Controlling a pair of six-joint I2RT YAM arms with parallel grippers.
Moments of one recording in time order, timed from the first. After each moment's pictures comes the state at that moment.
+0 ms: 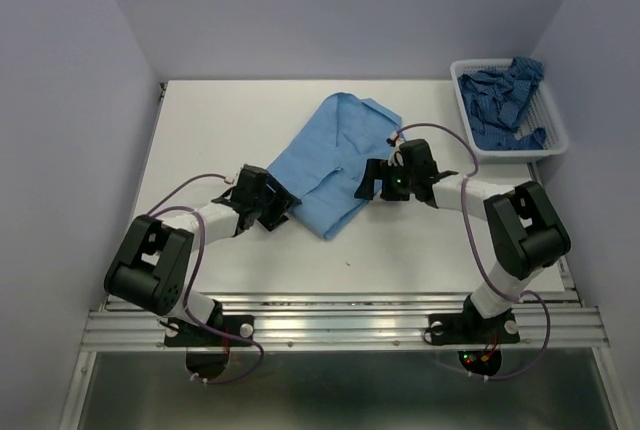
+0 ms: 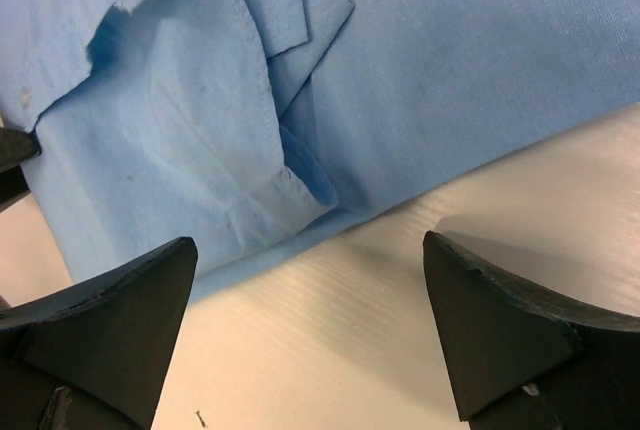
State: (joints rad) left arm -0.41 1.45 0.60 0.00 0.09 -1.19; right arm 0.39 1.69 0.88 0.04 -0.35 0.43
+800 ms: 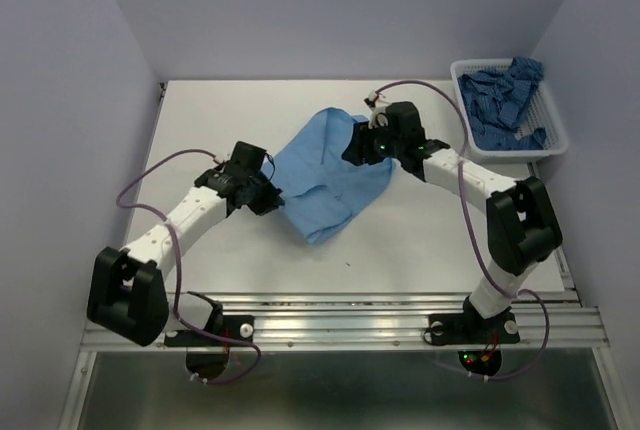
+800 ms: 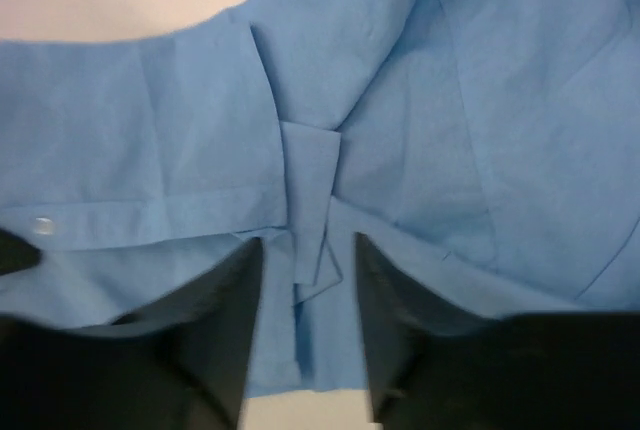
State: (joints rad) left arm -0.43 1.34 0.88 -0.56 0.02 -1.08; right arm 0.44 1.70 1.19 -0.03 -0.35 0.28
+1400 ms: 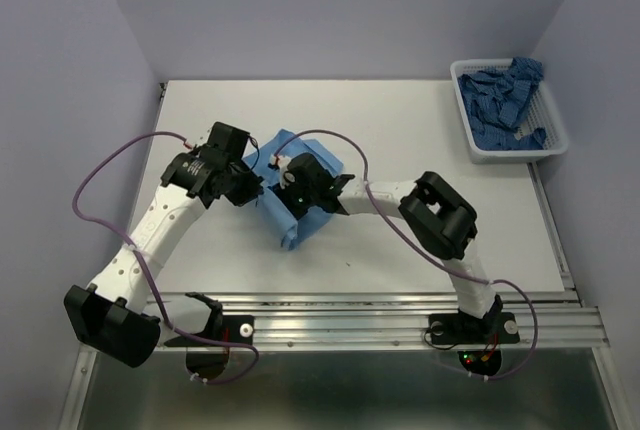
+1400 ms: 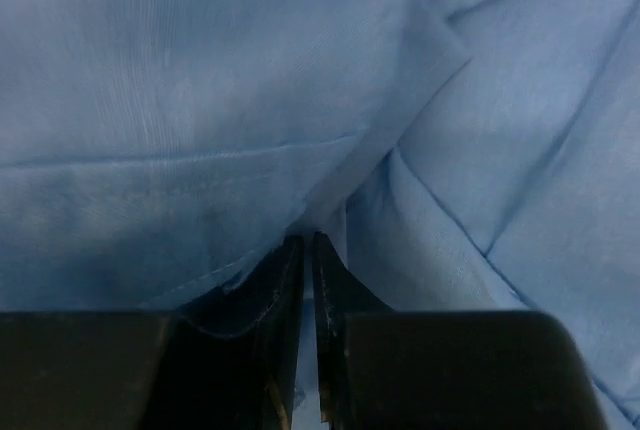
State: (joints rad) left arm -0.43 1.18 1.21 -1.03 -0.13 -1.08; right arm 0.88 2.12 1.44 -0.02 -0.35 0.31
